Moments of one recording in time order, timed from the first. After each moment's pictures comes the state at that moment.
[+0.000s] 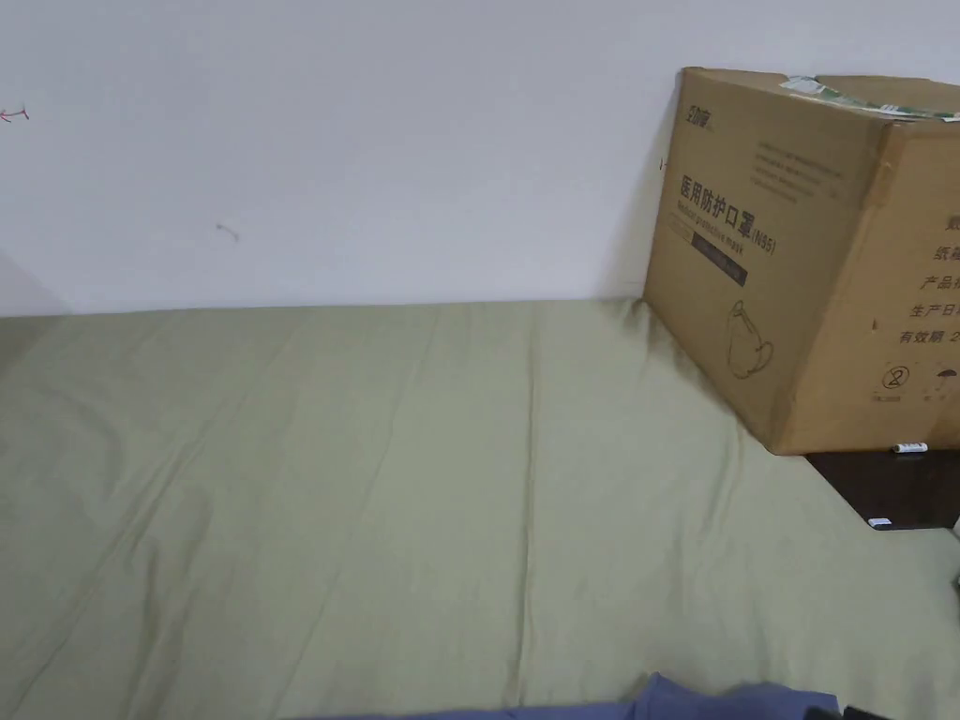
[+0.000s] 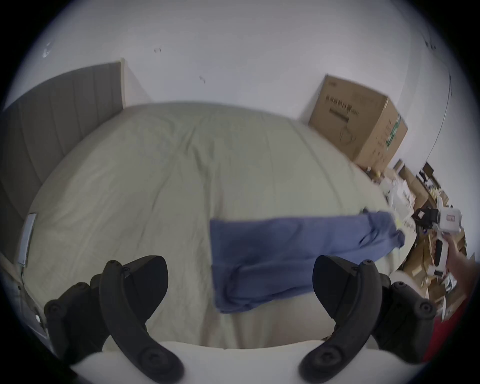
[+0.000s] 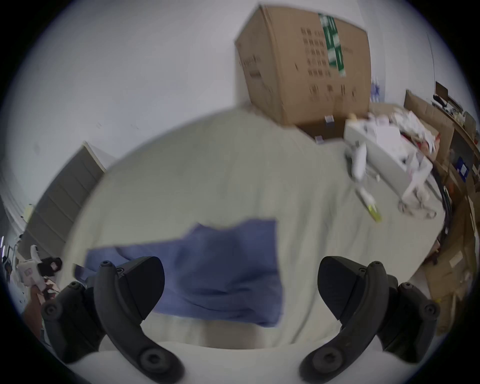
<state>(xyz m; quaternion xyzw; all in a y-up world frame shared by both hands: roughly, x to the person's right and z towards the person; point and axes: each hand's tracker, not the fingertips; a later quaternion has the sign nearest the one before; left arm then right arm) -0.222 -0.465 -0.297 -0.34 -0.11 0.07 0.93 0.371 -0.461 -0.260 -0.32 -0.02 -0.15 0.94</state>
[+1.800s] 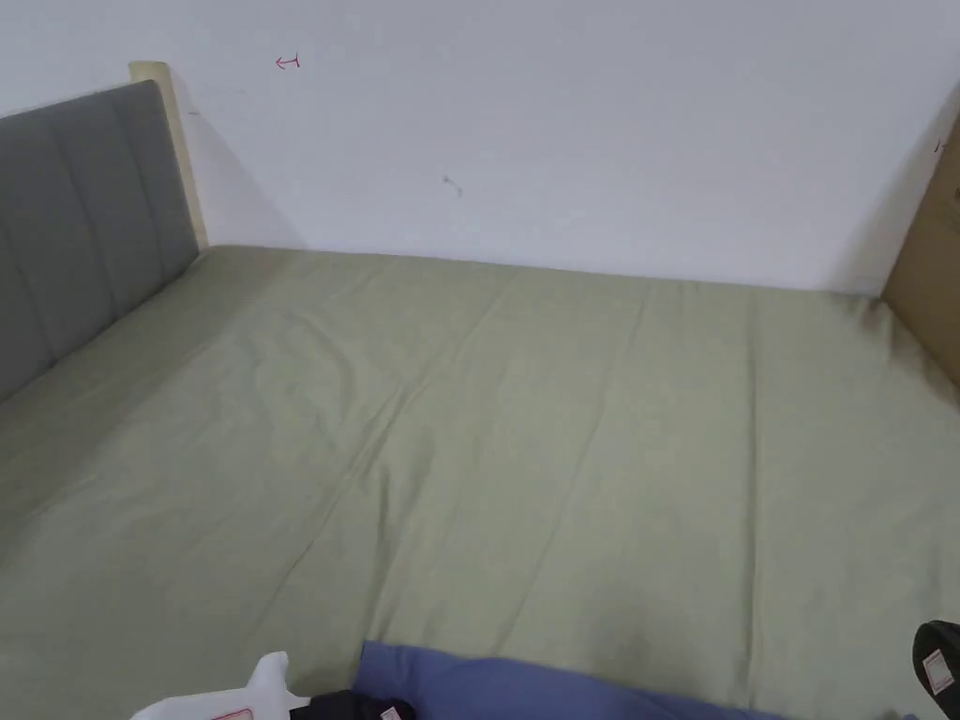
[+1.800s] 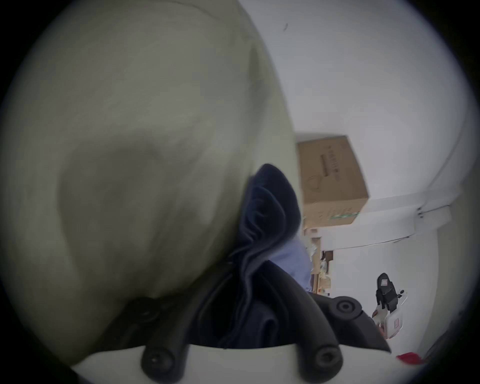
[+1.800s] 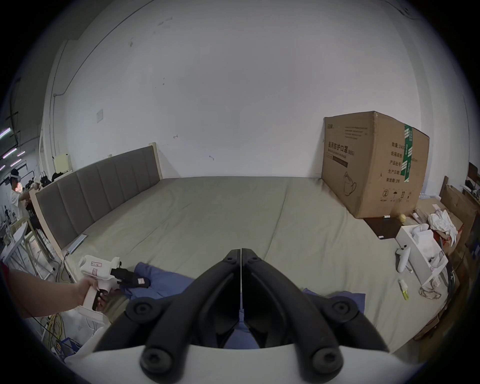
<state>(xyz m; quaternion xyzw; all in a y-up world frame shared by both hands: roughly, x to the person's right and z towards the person) -0.294 -0.656 -0.394 -0.40 -0.23 0.50 0.73 0.185 -0.400 -0.266 -0.19 0.10 -0.01 0.98</state>
